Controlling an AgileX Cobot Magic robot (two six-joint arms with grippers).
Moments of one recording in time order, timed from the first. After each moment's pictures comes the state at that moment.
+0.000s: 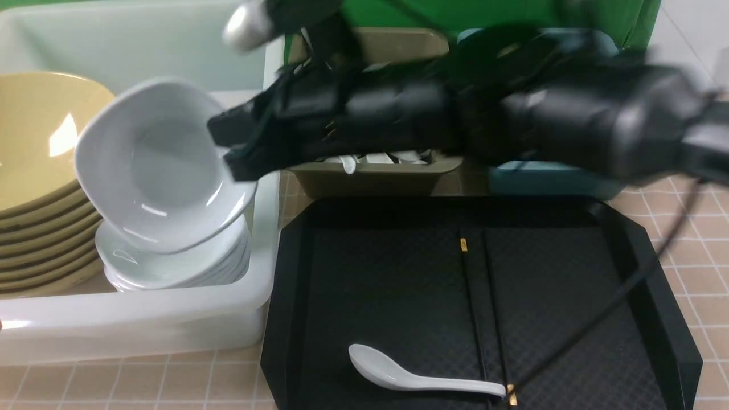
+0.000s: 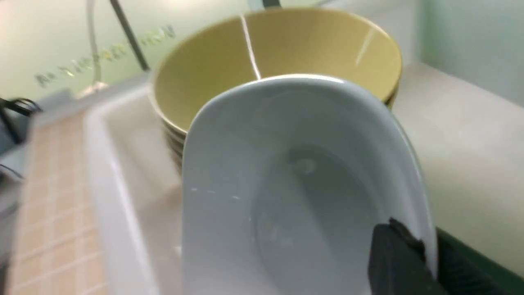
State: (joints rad) right arm 0.74 1.91 -1.55 1.32 0.37 -1.26; left arm 0.02 0.03 -0.35 -0.17 0.56 0.35
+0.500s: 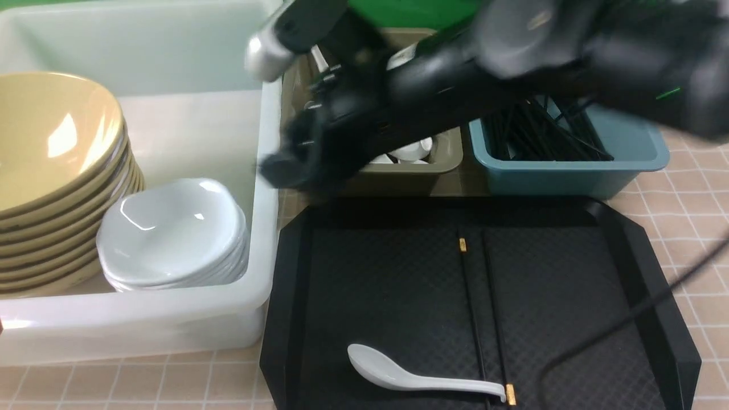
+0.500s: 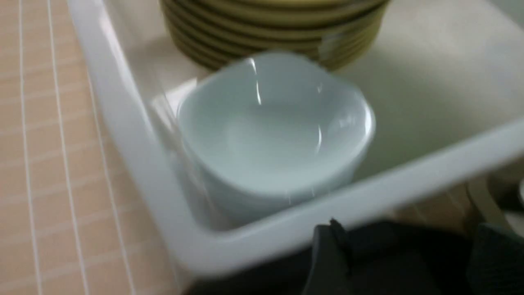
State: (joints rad) right arm 0.68 1.69 -1.58 0.45 0.83 -0.64; left arm 0.02 0.03 -0.35 -0.17 0.56 0.35
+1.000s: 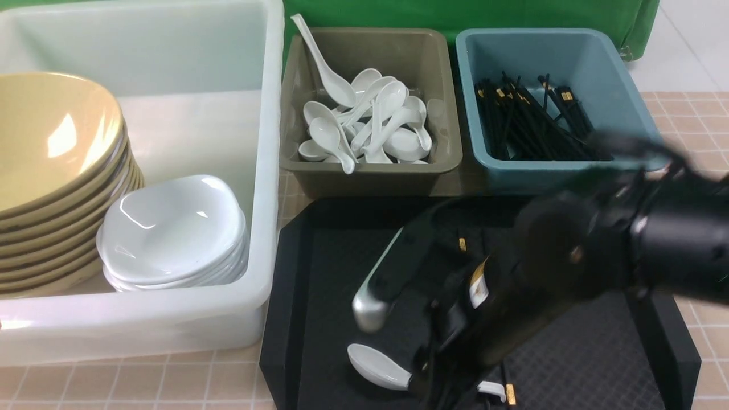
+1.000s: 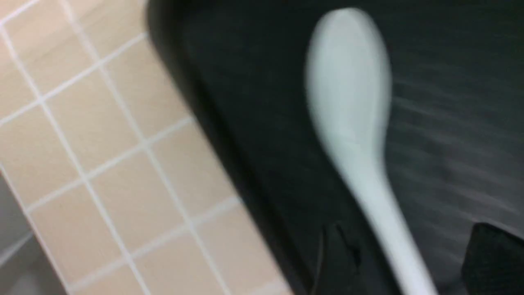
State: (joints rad) right arm 0.80 1.65 -1.04 0.22 0.72 -0.37; left arm 0.02 0.03 -0.35 -0.17 0.56 0.35
